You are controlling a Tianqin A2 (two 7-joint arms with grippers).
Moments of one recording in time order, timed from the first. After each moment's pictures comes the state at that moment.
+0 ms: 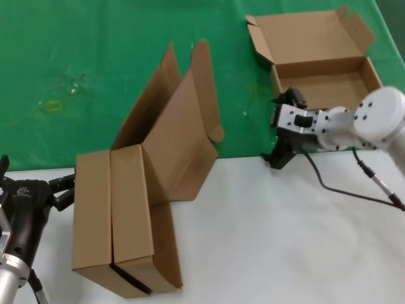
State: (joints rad) left arm 0.00 -0.30 1.60 -1.60 -1.80 0.00 0.00; right arm 1.09 0.22 -2.15 0.47 1.22 -0.59 -0.22
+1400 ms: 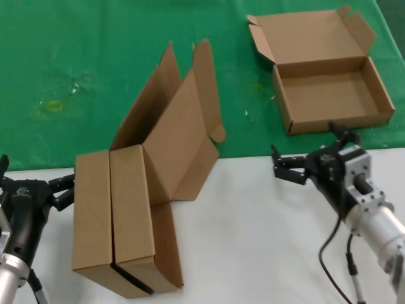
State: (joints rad) left arm 0.00 -0.30 1.60 -1.60 -1.80 0.00 0.00; right arm 0.23 0.28 -1.72 1.36 1.68 -0.12 -0.05
